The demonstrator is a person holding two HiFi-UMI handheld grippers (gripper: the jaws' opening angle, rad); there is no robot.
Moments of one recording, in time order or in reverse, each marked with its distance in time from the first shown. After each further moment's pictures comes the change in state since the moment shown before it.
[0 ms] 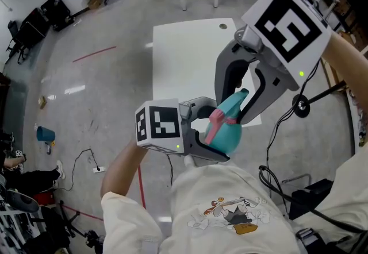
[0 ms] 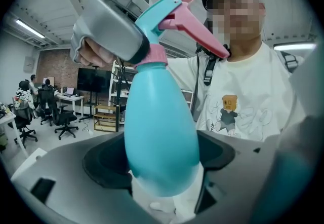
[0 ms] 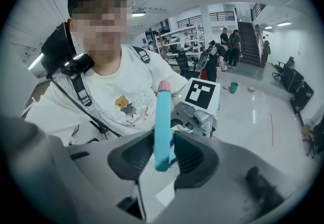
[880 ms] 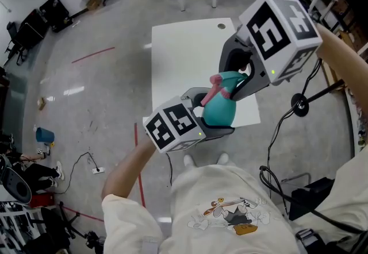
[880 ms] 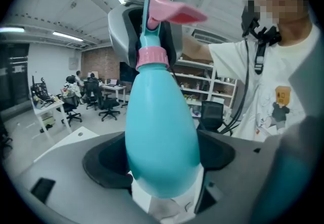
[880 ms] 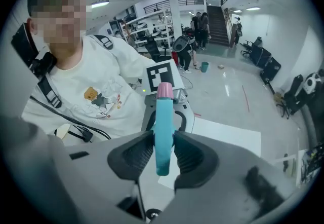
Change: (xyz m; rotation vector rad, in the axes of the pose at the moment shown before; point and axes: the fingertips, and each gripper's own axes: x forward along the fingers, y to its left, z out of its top) left arm 0.004 0.072 -0.040 -0.165 0.119 0.463; right arm -0.001 -0.033 -0.070 0.248 0.175 -0.242
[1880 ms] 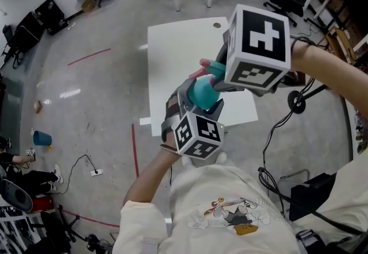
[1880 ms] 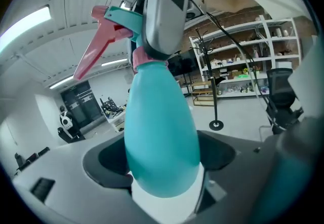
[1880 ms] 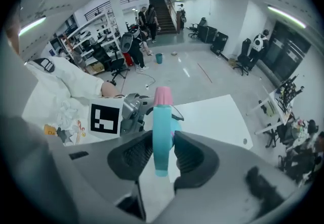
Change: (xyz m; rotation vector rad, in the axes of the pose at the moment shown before) left arm -0.004 0.087 -0.023 0.081 0.113 0.780; right arm 0.011 -0.048 -0.024 0.505 0.059 -0.305
